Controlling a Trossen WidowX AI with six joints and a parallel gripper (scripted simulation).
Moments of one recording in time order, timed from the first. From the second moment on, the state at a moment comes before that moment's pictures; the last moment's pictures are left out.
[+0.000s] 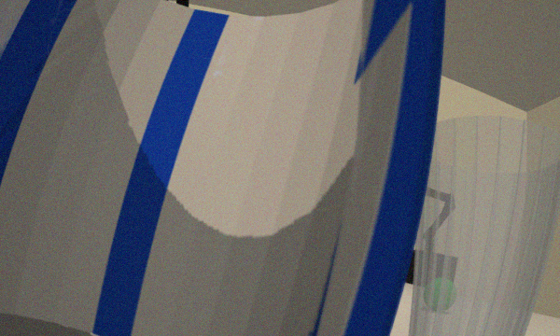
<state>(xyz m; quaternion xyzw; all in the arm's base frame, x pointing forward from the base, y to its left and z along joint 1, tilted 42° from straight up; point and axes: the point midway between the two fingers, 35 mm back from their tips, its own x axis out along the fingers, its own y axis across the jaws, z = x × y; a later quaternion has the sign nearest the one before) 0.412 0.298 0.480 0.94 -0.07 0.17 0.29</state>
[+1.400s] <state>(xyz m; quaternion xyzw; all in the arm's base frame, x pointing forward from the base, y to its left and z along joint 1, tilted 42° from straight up) 0.504 0.232 0.239 0.59 0.07 -0.15 0.79</state>
